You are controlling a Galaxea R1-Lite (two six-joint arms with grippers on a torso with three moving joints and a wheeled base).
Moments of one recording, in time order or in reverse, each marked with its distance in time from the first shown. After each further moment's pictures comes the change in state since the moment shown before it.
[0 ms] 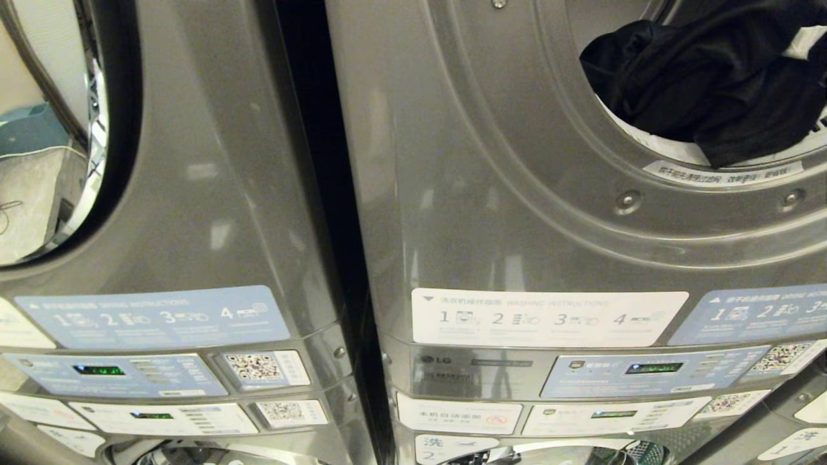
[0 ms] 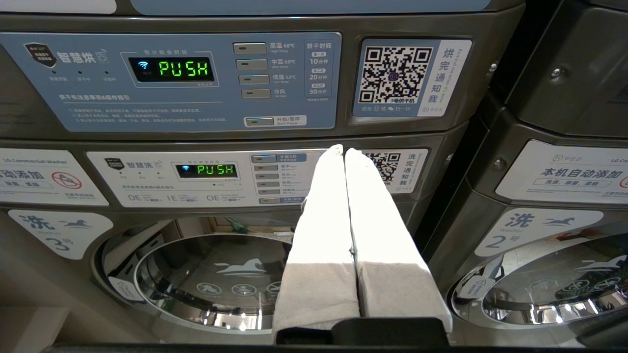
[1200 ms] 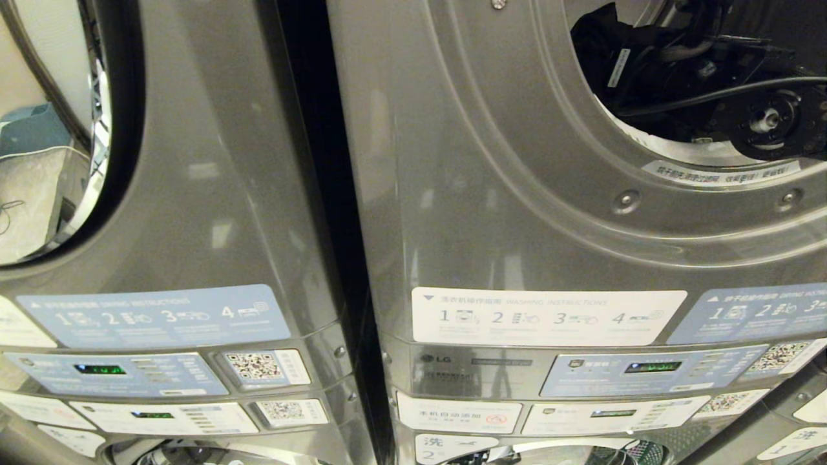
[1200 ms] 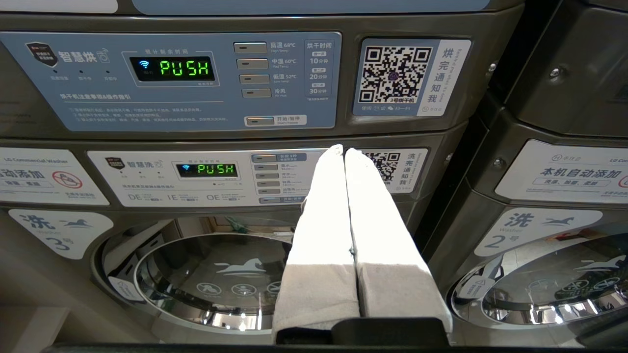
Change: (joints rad) left arm 0.000 0.000 0.000 0.000 0.000 0.000; right arm -0.117 0.679 -0.617 -0.082 -0.042 -0.046
